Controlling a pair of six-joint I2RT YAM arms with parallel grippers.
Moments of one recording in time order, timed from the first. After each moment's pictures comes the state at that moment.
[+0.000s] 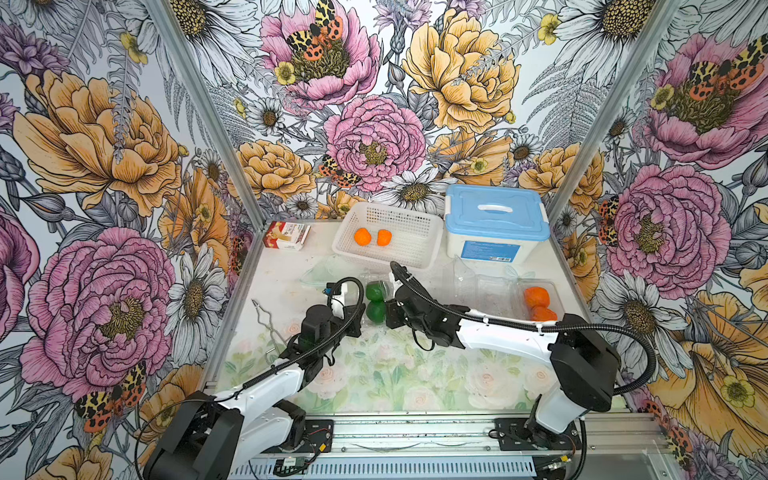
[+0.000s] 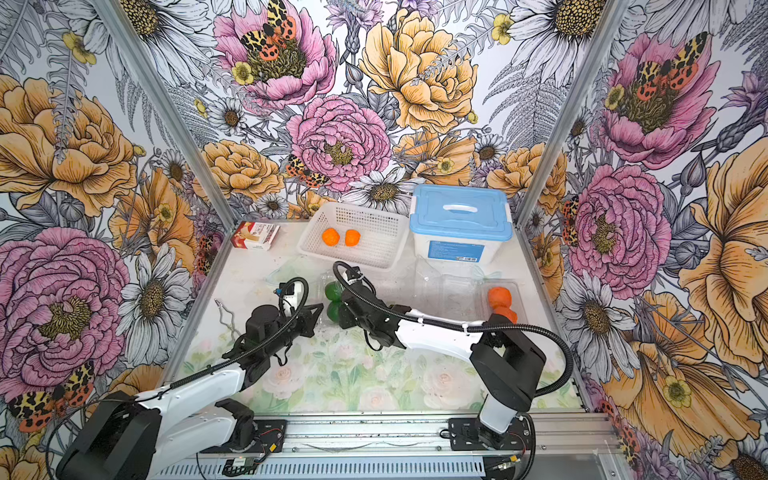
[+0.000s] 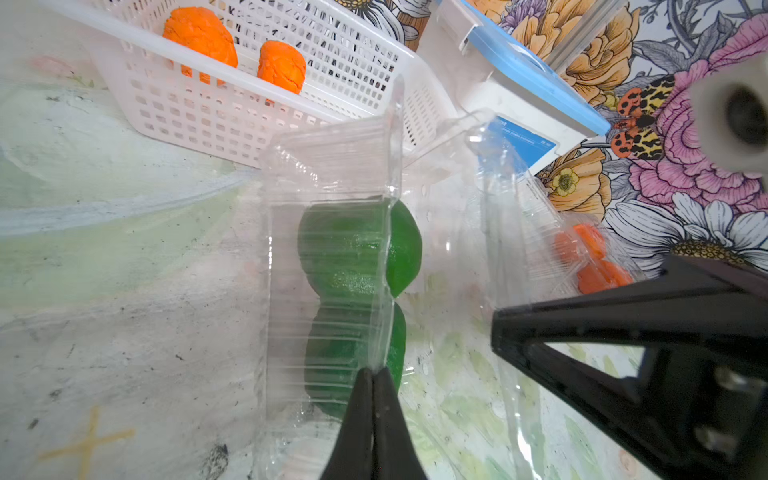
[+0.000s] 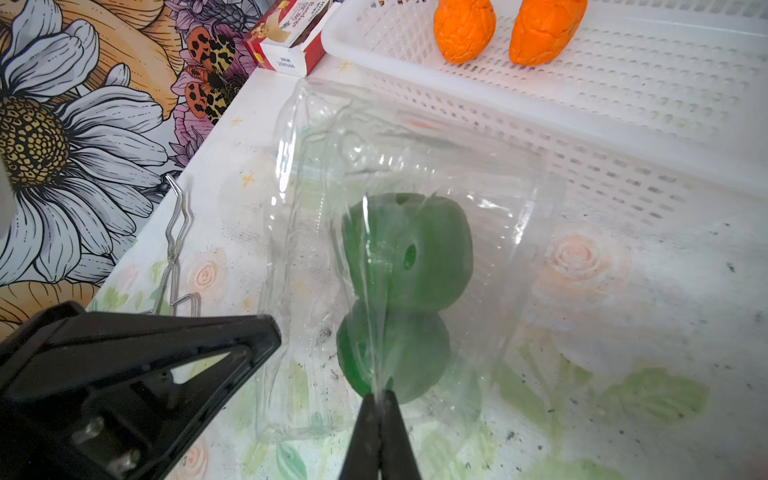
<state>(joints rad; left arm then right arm) -0.42 1.09 0.28 0.42 0.17 -0.47 0.94 1.66 1.07 -0.07 0.17 0.55</state>
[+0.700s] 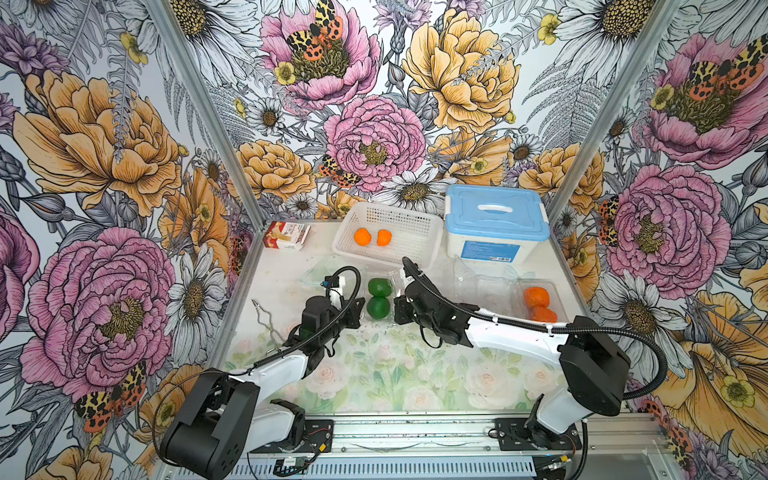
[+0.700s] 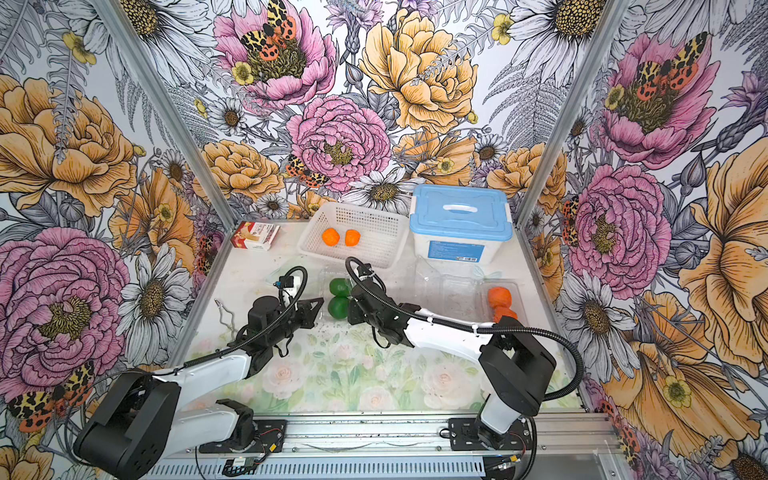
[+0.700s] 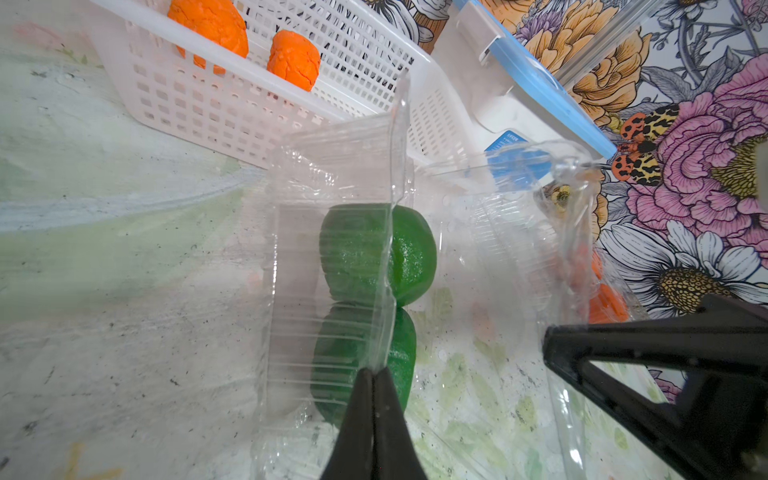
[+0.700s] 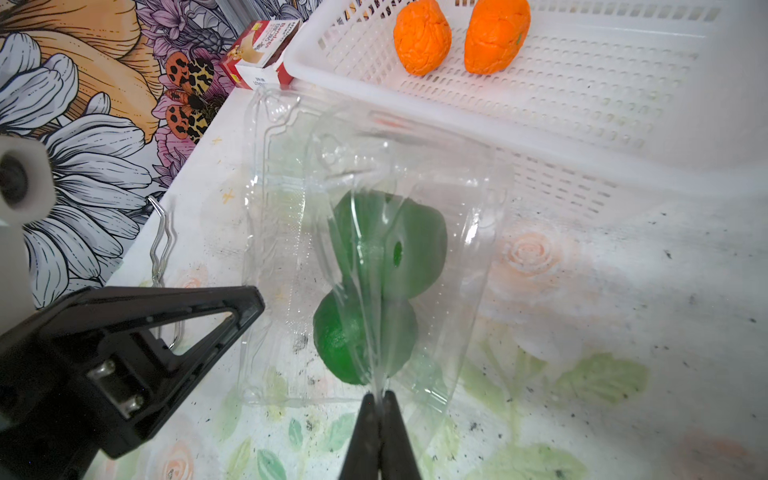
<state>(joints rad) -0.36 1.23 0.34 0.48 0.25 -0.52 0.90 1.61 1.02 -0.06 0.16 0.58</state>
